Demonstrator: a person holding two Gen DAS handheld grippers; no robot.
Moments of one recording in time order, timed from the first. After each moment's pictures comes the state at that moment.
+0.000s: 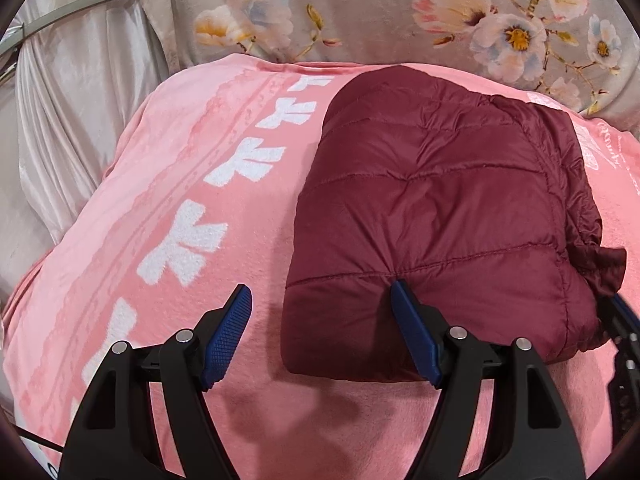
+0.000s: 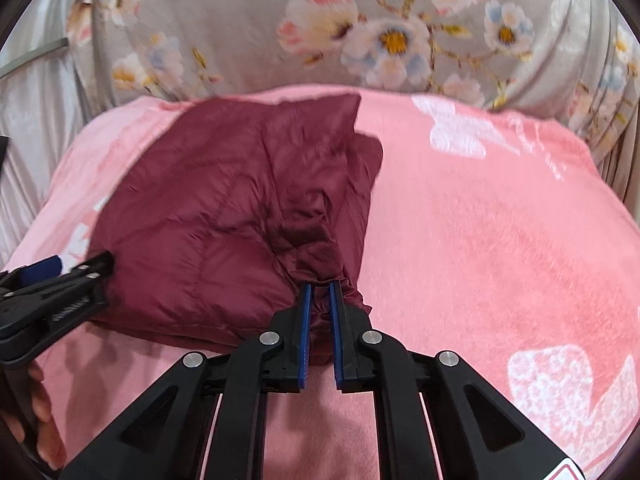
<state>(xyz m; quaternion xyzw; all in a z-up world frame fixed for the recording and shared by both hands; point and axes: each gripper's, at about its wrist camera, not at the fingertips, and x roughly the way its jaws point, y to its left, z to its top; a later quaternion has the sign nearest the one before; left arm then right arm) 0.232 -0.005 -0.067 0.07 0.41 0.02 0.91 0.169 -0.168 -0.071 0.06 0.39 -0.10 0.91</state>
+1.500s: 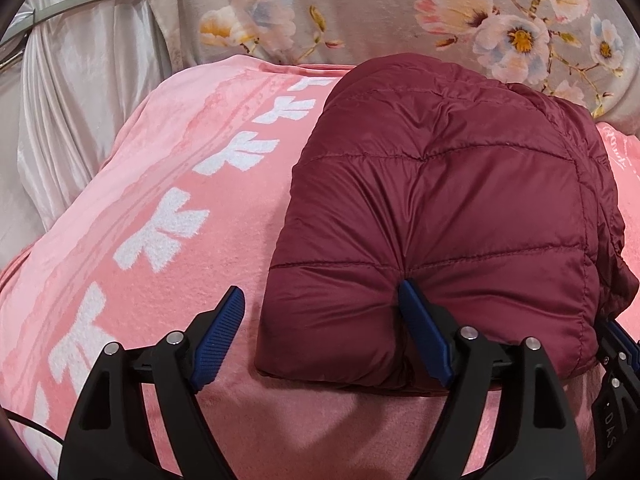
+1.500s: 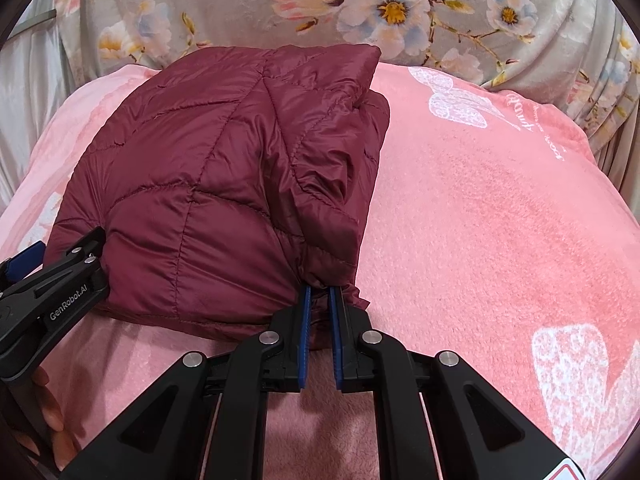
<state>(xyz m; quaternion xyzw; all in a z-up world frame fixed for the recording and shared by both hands) 0.232 -0.008 -0.100 0.06 0.38 0.03 0.92 0.180 -0.159 -0.106 0.04 0.42 -0.12 0.90</state>
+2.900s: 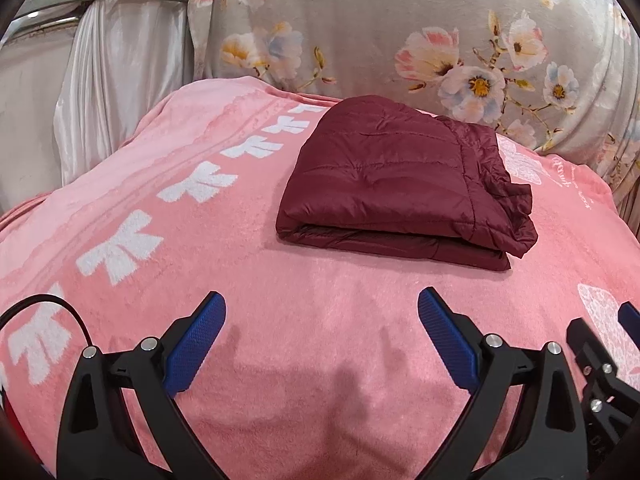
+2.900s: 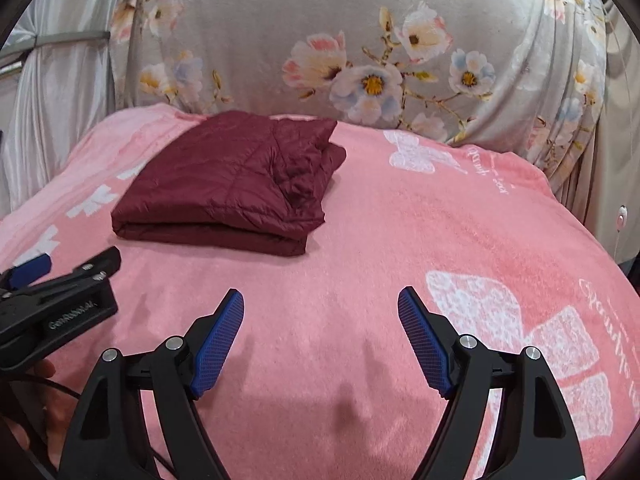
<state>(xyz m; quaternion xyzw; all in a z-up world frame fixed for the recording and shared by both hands) 0.084 0.007 -0.081 -0.01 0.32 -0.01 0.95 0.033 -0.148 -0.070 -0.01 0.32 -0.12 0.94</state>
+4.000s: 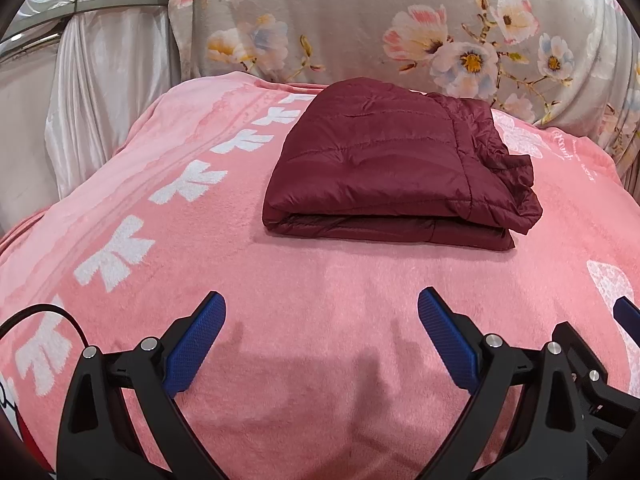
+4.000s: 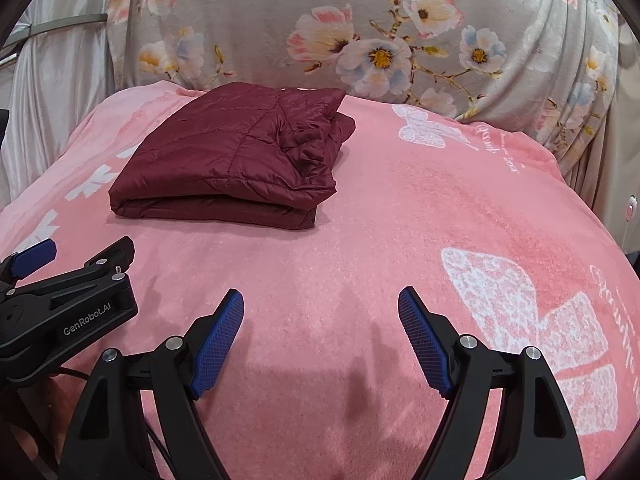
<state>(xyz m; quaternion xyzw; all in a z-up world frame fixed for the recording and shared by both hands) 0.088 -0.008 -0.088 0.03 0.33 -0.02 0.94 0.039 -0.145 -0.080 0.00 0.35 -0.11 0.93</state>
